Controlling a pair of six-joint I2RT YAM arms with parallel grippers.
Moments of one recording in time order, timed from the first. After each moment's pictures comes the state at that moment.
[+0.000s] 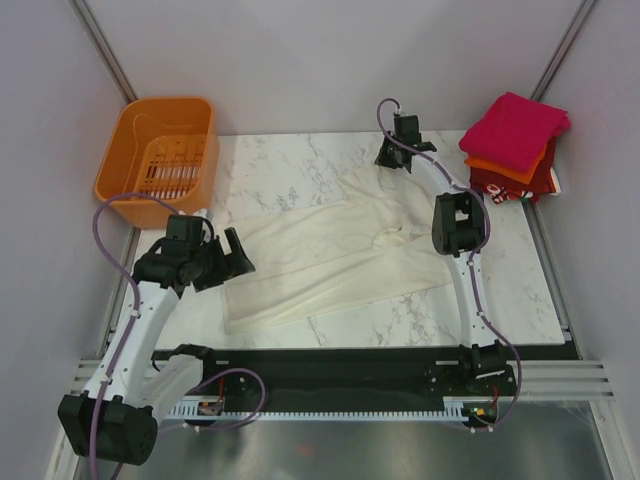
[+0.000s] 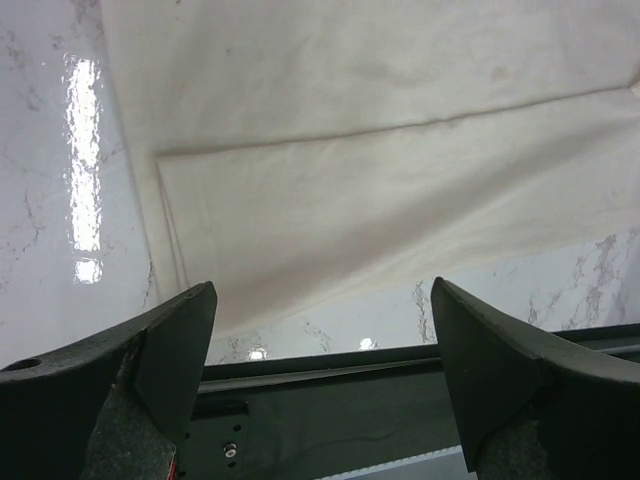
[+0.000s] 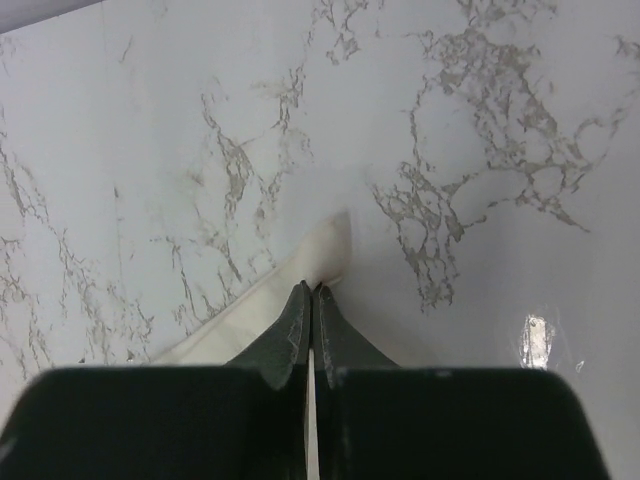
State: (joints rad) left arm -0.13 0.91 0.85 -0.88 0.17 -0.47; right arm 0.19 2.68 2.37 -0.40 -0.10 0.41
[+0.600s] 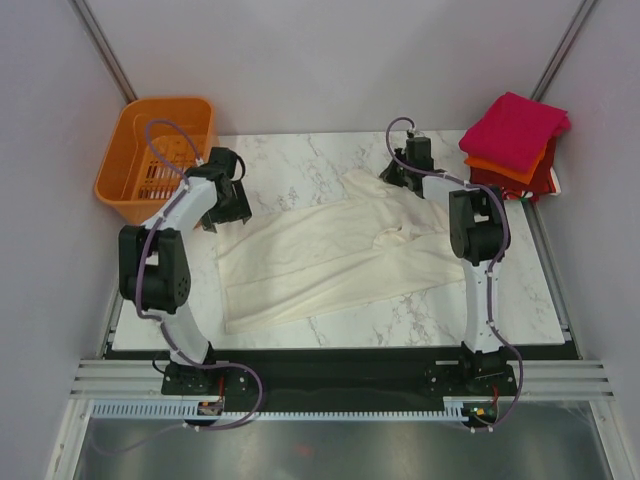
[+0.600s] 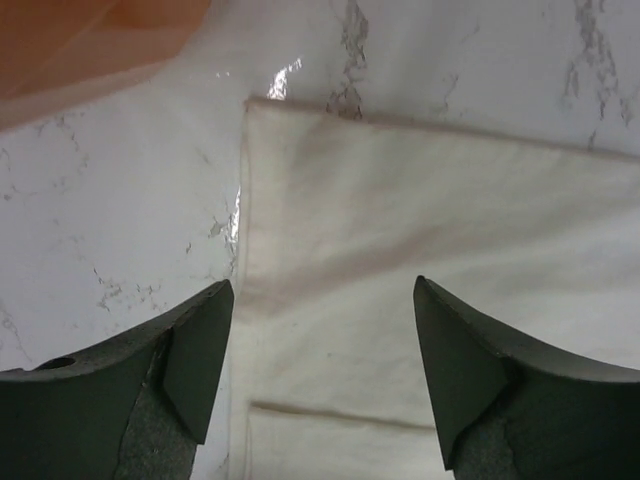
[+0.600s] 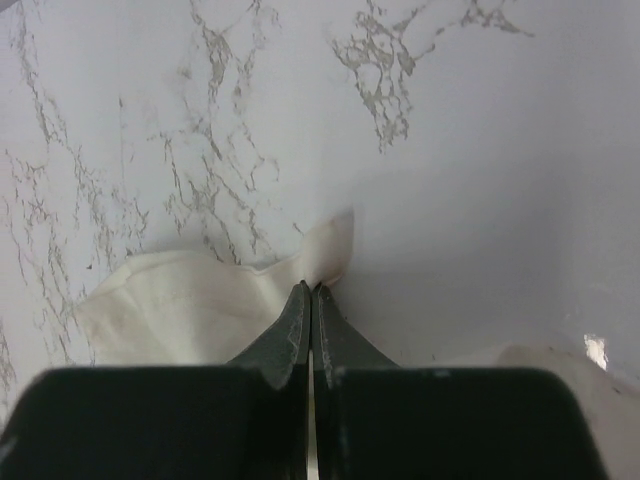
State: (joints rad) left arm -0.13 1.77 1.38 -0.81 -0.22 -0.45; right arm 0.17 2.36 1.69 0.07 -0.14 0.50
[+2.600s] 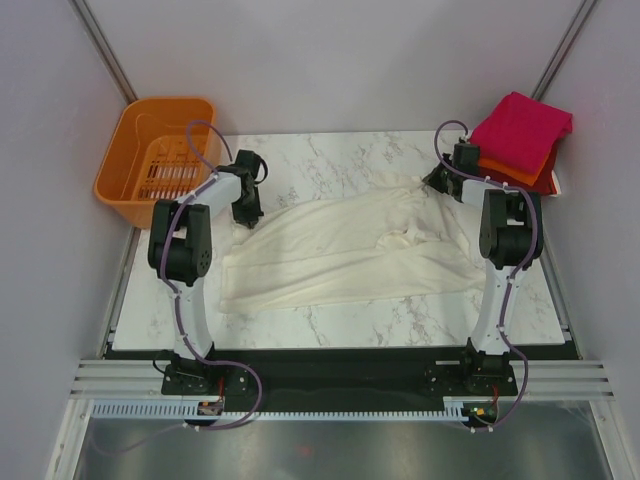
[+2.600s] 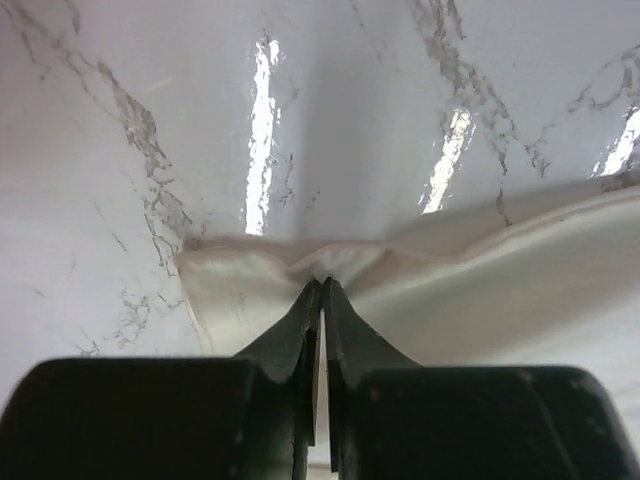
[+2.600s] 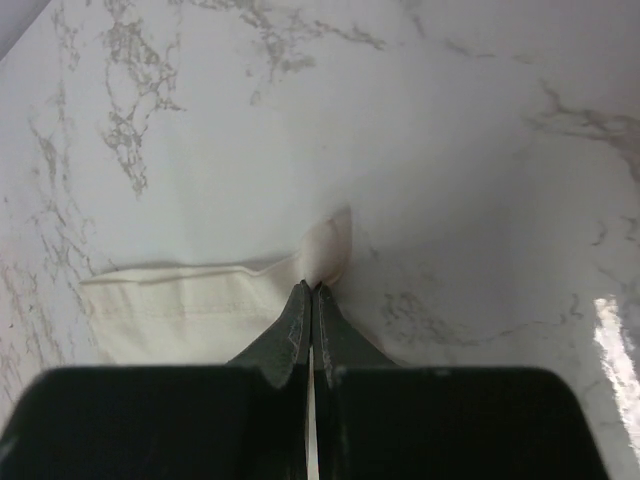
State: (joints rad) left arm -0.19 2.08 1.53 -0.71 -0.19 -0.34; right arm -0.04 2.23 1.49 0.11 -0.15 0.55
